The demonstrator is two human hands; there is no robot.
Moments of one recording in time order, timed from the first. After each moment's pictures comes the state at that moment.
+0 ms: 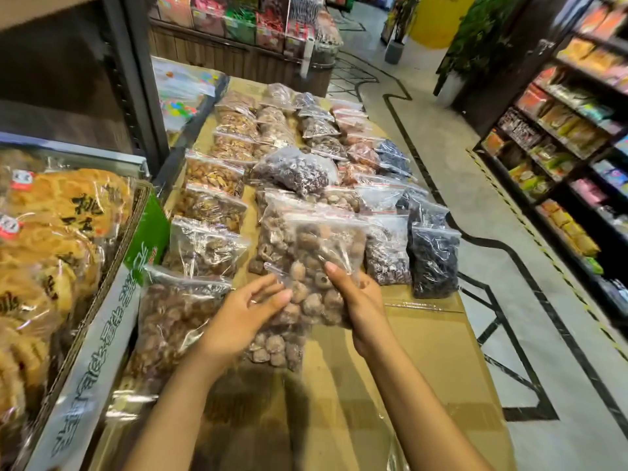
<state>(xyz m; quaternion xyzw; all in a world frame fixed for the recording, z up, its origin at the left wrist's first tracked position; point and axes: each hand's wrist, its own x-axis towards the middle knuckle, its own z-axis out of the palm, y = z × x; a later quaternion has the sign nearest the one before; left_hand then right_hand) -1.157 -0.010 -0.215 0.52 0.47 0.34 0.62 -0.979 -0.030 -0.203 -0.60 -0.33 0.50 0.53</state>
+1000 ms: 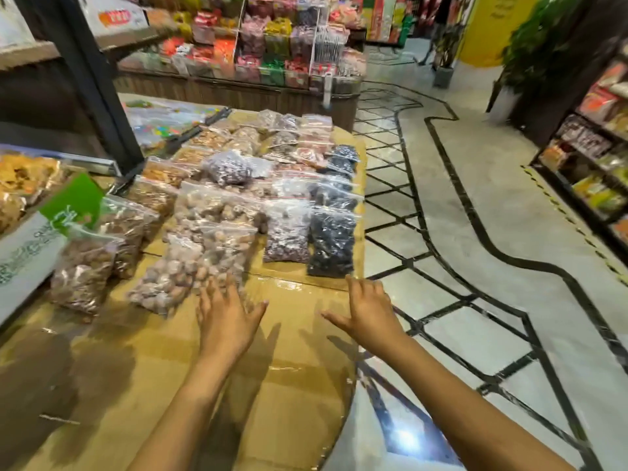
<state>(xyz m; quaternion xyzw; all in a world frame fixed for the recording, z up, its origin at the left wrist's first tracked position) -0.873 -0.149 -0.250 0.61 0.76 0.19 0.14 -0.639 -0.156 -0.218 -0.68 -0.72 0.11 0.08</state>
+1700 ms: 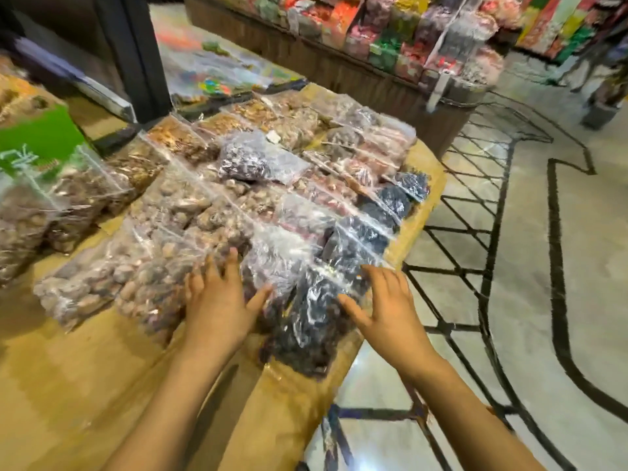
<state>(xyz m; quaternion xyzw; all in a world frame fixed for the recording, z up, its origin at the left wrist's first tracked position) -0.780 0.033 -0.247 0.48 0.86 0.15 0.12 -0.553 0.114 -0.218 -0.50 -0.85 0.12 0.14</state>
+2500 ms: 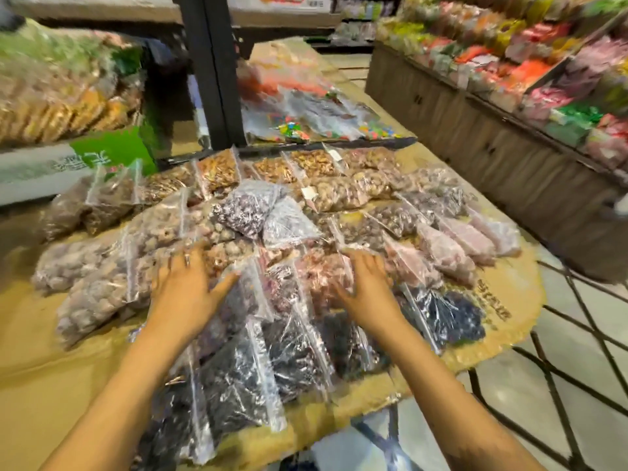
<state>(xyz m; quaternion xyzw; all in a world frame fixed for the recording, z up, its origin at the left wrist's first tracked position) -0.723 0.215 -0.200 0.19 0.96 0.20 0.05 -0.587 0.450 -0.209 -0.19 -0.94 0.25 0.11</state>
